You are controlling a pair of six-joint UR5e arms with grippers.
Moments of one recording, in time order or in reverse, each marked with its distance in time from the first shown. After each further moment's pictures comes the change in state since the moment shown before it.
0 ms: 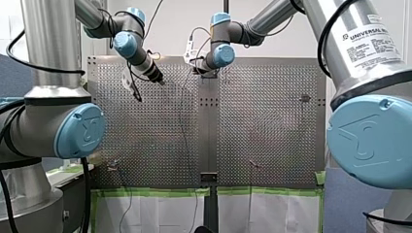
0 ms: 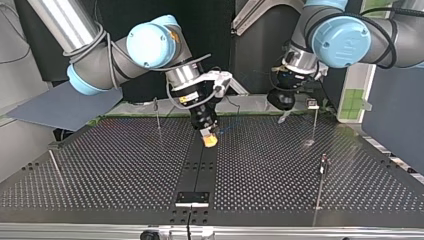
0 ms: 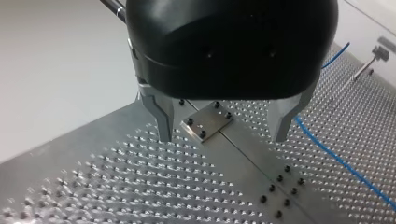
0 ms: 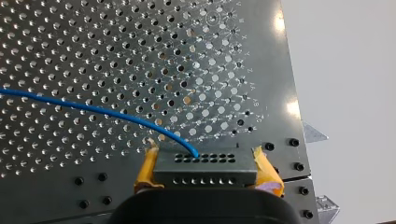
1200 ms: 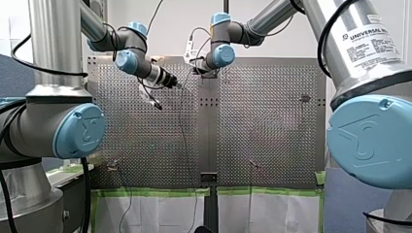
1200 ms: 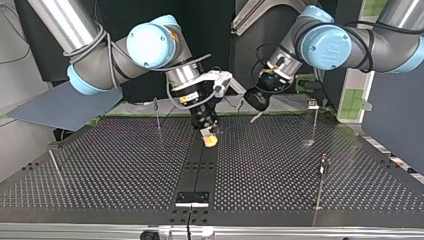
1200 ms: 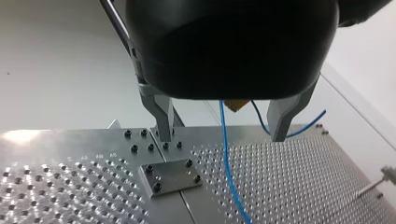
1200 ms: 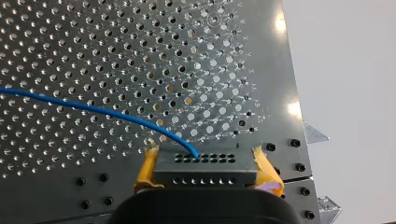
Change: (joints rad) left arm -0.007 -0.062 -0.057 0.235 0.298 -0.298; right arm 0.000 0.000 0.001 0.001 -0.003 0.001
